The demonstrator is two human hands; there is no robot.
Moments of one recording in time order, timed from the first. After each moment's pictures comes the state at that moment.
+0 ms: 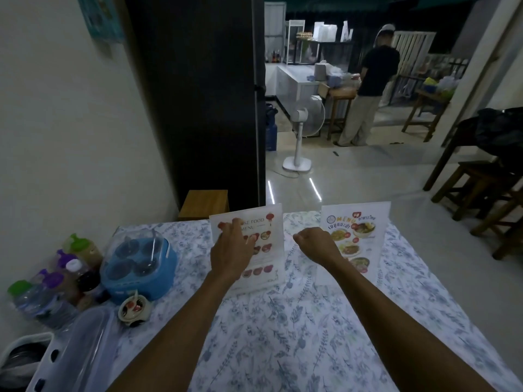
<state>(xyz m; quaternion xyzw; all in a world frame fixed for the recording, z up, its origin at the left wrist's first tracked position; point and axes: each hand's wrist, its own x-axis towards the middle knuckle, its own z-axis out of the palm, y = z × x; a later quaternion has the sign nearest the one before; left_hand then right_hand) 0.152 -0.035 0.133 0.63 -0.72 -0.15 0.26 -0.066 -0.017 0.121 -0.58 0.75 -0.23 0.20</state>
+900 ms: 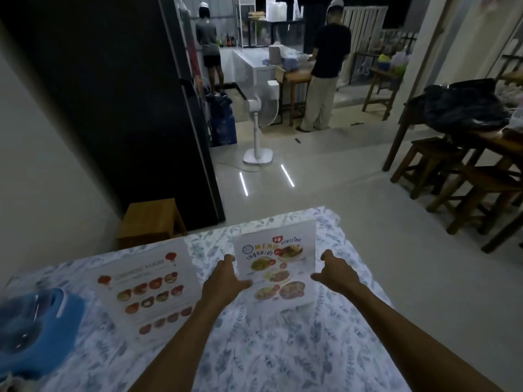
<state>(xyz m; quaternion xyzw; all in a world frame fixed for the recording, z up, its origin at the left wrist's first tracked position) -0.059 -0.091 0.056 0.60 -0.73 -0.32 0.09 -0.338 -0.002 0.058 -0.46 0.84 -0.10 0.27</state>
